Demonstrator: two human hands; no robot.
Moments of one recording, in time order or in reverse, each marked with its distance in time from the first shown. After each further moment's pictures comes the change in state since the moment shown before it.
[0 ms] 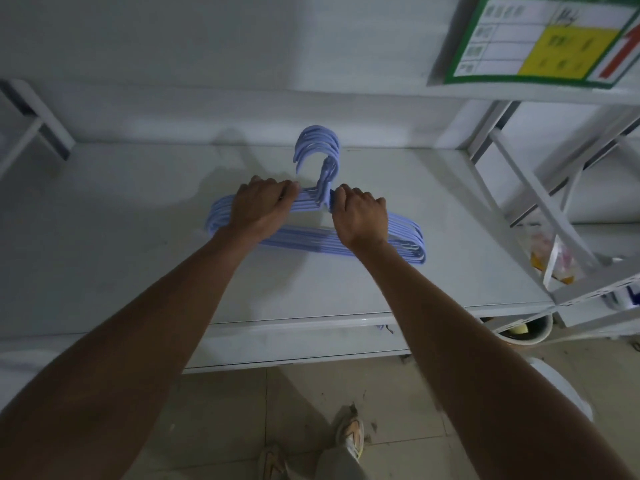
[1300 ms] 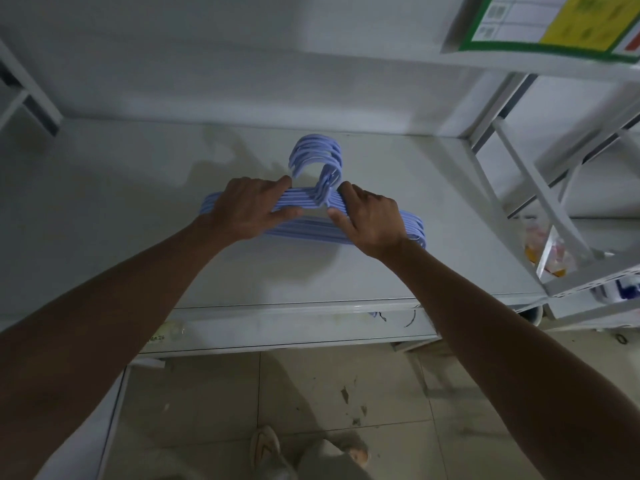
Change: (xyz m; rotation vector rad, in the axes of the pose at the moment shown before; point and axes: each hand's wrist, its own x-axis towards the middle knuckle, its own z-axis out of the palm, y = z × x) left_hand -0.022 -0.021 0.008 -0.003 0.148 0.288; right_hand -0.024 0.042 0.005 0.113 0.141 -0.360
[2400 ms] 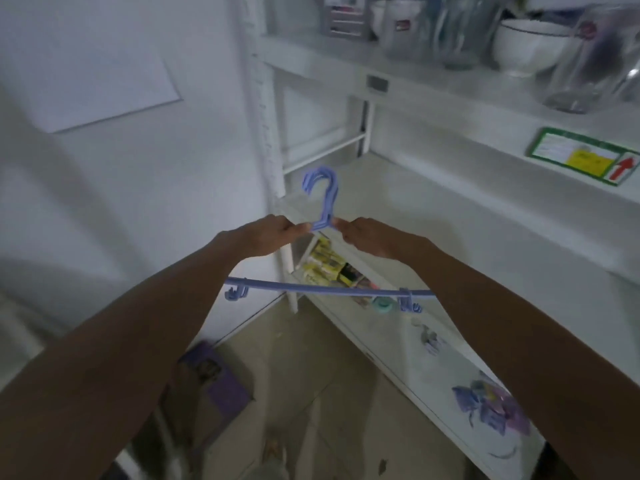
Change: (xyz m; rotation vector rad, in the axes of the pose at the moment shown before) left_hand -0.266 0.180 -0.327 -0.331 -0.273 -1.223; right_hand -0.014 -0.248 -0.155 0.617 -0.832 -0.536
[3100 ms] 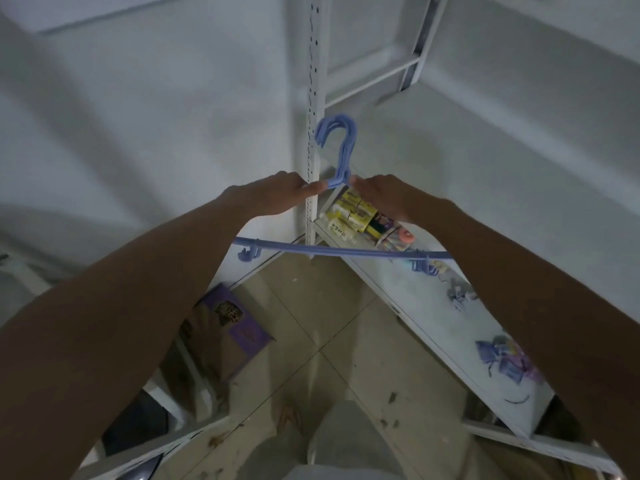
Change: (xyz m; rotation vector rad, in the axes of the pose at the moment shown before) left_hand 0.023 -0.134 -0.016 0.034 -0.075 -0.044; right_hand 0.092 -0.049 0.070 -0.065 -0.011 -0.005
